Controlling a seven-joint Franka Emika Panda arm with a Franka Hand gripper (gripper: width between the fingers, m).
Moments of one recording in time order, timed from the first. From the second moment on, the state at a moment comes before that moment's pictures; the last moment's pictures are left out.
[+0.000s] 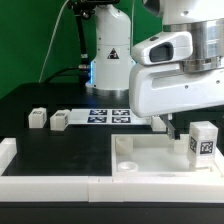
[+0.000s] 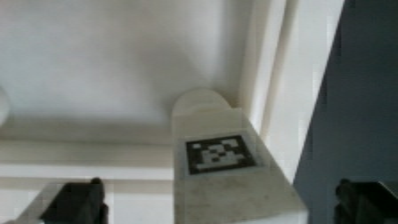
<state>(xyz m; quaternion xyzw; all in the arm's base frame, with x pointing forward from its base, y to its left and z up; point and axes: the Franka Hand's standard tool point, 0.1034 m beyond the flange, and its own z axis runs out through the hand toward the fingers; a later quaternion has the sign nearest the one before) 0.626 0.116 0.082 -1.00 -0.06 -0.02 0.06</state>
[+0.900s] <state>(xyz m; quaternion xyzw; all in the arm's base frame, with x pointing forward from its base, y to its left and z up) 0.626 0.115 0.081 -1.00 -0.03 -0.02 0.06</state>
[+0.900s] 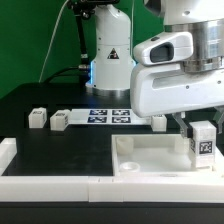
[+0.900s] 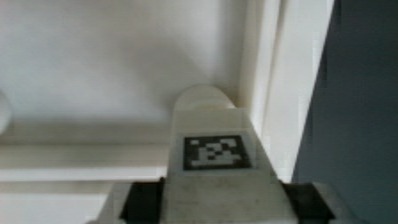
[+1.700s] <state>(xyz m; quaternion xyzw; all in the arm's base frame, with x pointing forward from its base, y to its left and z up) 0.624 0.120 0.079 -0.89 0.46 0.01 0.07</state>
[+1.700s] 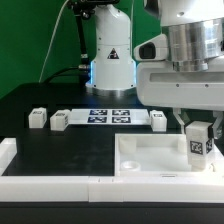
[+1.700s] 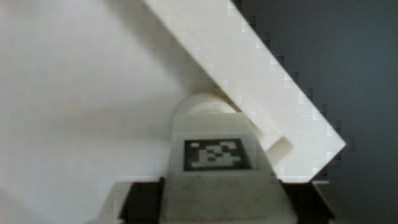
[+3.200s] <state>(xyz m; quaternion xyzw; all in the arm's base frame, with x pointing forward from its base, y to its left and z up) 0.625 0.130 0.075 -1.00 0.03 -0.01 0.04</state>
